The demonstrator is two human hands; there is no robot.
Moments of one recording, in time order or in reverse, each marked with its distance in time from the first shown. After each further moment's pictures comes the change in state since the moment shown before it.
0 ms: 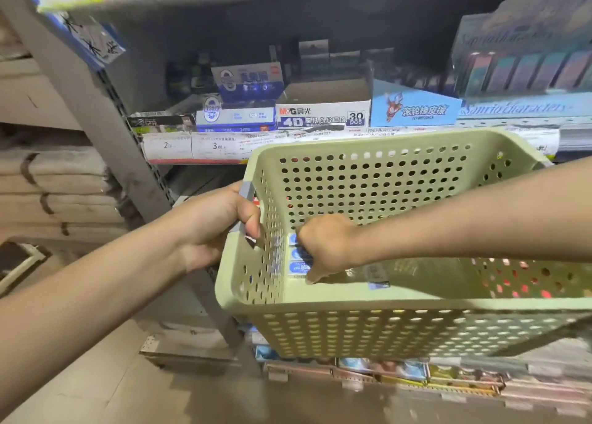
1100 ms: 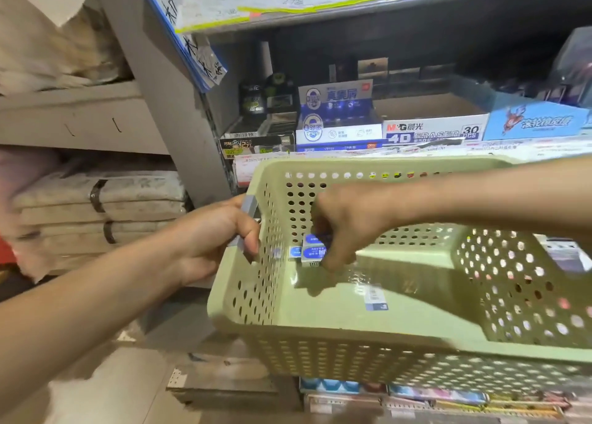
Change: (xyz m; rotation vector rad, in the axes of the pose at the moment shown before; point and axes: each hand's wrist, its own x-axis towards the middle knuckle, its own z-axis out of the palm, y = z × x) left_hand -0.018 -0.009 -0.169 0.036 -0.116 -0.004; right_hand 0.066 -0.090 -0.122 0.262 -0.072 0.021
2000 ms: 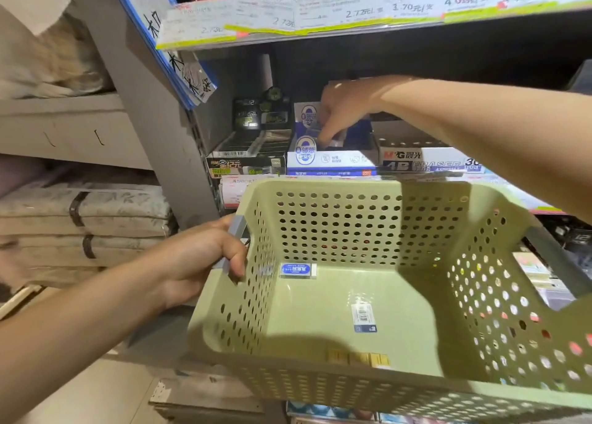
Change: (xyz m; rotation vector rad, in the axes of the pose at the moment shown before) left_hand 0.026 0.008 -0.005 -0.065 -0.001 -0.013; right_hand 0.074 0.107 -0.123 0.056 0.322 0.144
